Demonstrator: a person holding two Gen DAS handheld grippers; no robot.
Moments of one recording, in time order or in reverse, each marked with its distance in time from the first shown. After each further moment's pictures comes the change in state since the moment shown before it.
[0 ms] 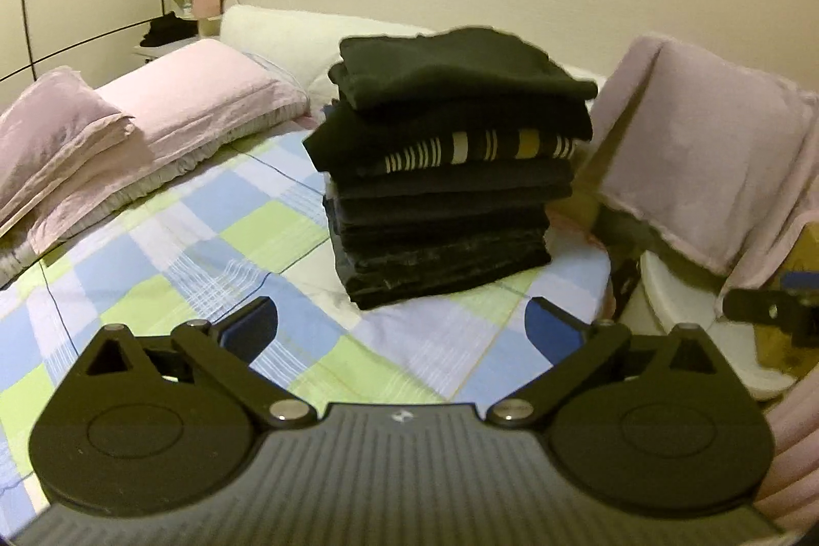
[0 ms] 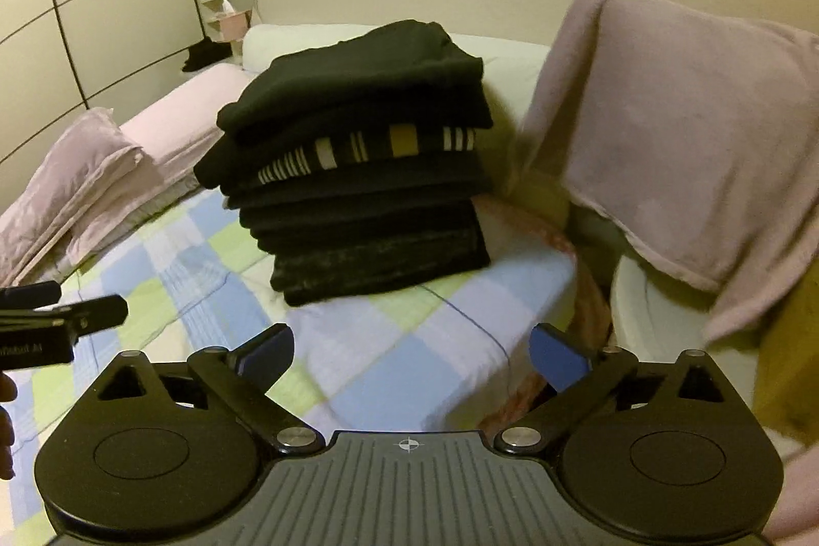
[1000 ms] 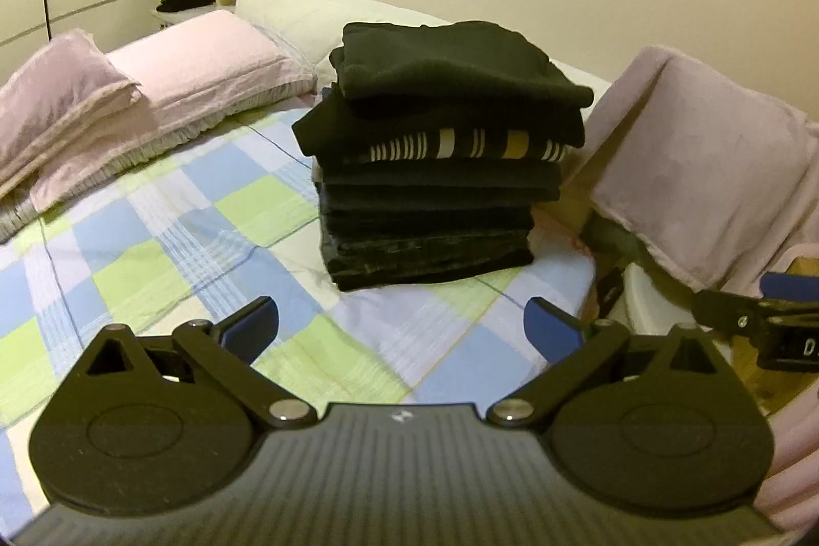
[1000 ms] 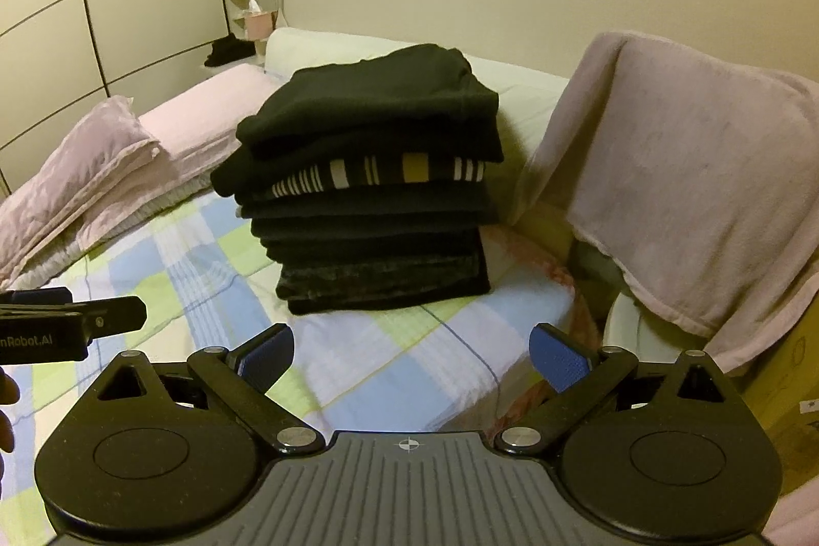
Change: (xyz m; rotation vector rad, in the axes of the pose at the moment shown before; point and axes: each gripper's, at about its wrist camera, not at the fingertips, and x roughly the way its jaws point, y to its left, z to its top) left arm -0.009 -0.028 0.013 -0.070 0.062 0.028; right arm -0.005 -0.004 0.018 -0.086 -0.013 0.033
